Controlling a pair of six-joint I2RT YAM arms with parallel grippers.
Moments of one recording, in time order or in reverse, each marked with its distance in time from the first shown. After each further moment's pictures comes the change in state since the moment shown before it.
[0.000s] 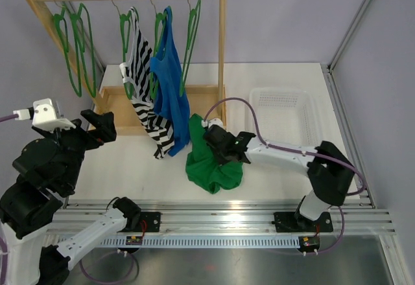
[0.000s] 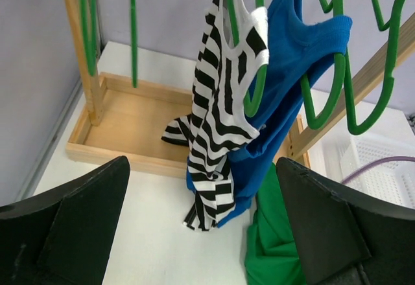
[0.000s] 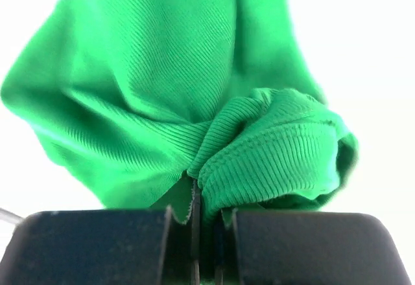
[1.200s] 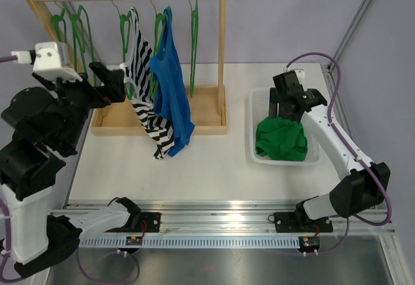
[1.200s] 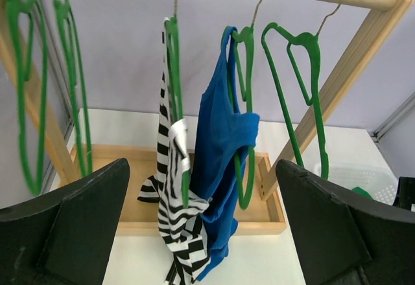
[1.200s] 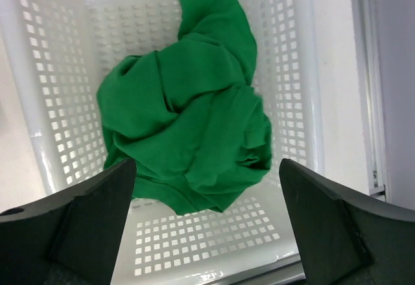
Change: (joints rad) left arm -0.001 0.350 0.454 0.033 0.108 0.135; right arm -0.645 -0.261 0.272 -0.430 0.259 -0.088
